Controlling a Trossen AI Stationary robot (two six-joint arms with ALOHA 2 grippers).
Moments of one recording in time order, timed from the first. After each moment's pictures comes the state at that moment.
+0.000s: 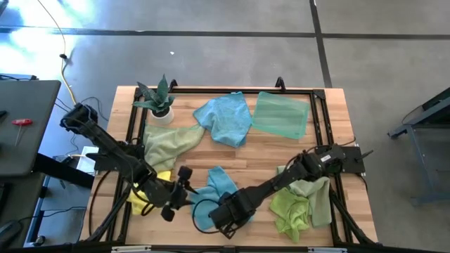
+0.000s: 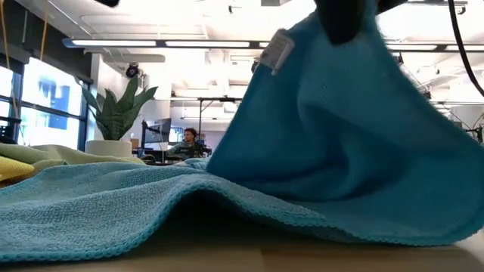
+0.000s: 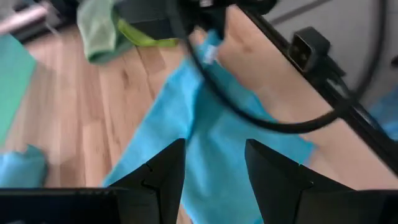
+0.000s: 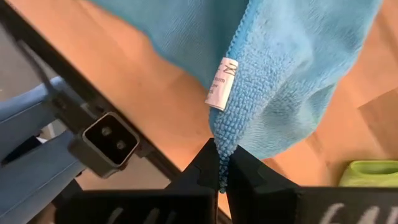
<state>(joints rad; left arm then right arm) -0.58 1.34 0.86 -0.24 -0.40 -0.02 0.51 2.41 2.35 -1.37 -0.17 1.19</state>
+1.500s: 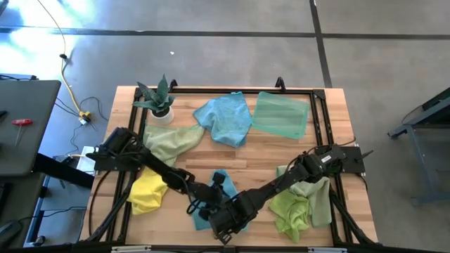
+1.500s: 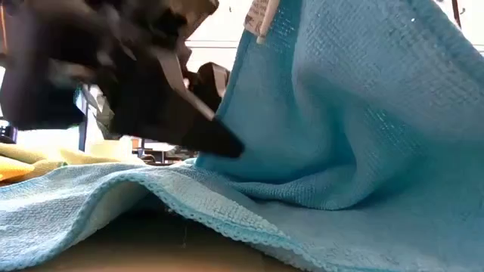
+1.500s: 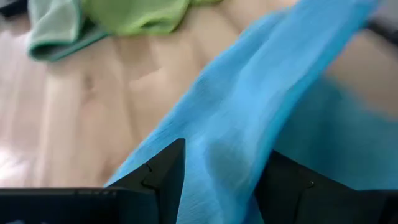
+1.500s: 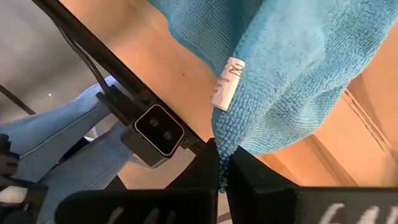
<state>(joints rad) -0.33 1.94 0.88 0.45 -0.19 0.14 0.52 2.41 2.36 -1.26 -0.22 1.31</state>
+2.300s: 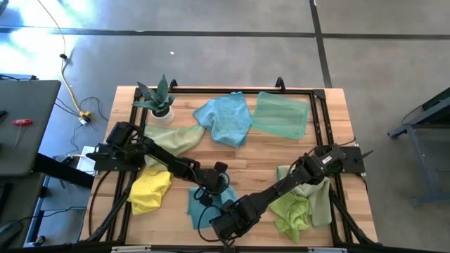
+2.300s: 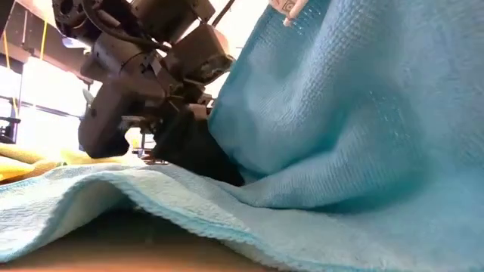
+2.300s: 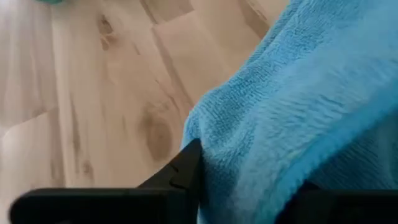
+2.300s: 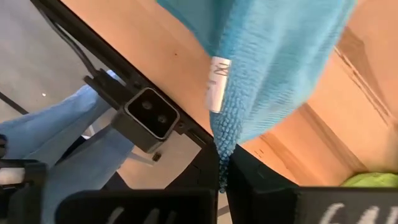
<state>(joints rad) -0.20 1.92 0.88 0.30 -0.03 0.17 0.55 2.41 2.36 -1.30 -0.24 1.37</state>
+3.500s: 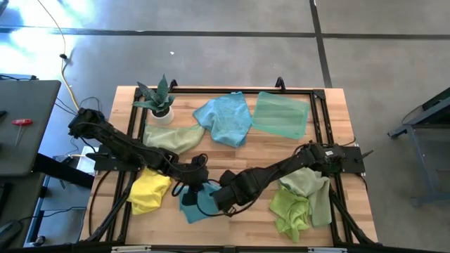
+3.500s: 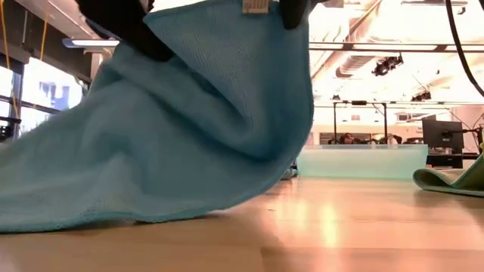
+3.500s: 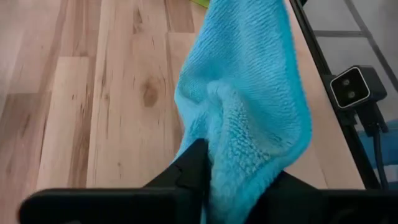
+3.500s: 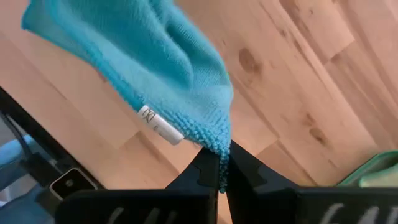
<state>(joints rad) -0.27 1.47 0.88 -0.19 -0.07 -0.30 0.43 2.29 2.36 -1.52 0.09 1.10</state>
